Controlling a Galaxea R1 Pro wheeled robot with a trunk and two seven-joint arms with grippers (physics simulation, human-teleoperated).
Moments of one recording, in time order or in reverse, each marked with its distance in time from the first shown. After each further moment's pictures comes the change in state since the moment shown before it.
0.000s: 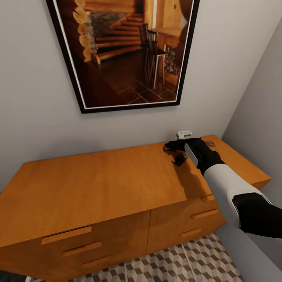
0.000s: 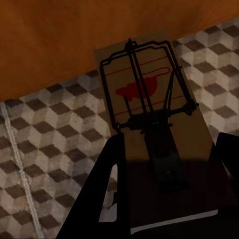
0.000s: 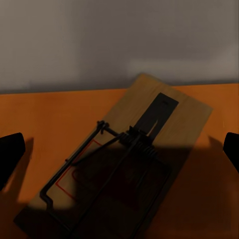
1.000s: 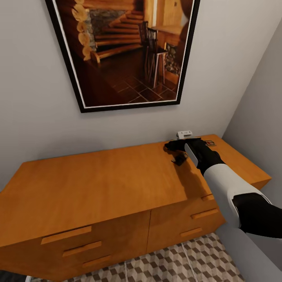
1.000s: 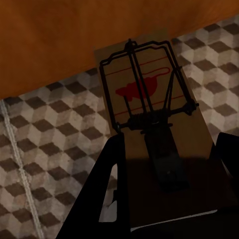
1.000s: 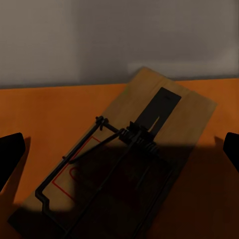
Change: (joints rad) left arm 0.000 0.000 0.000 0.000 0.000 0.000 0.000; right arm 0.000 0.000 0.000 0.000 0.000 0.000 0.000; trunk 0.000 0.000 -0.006
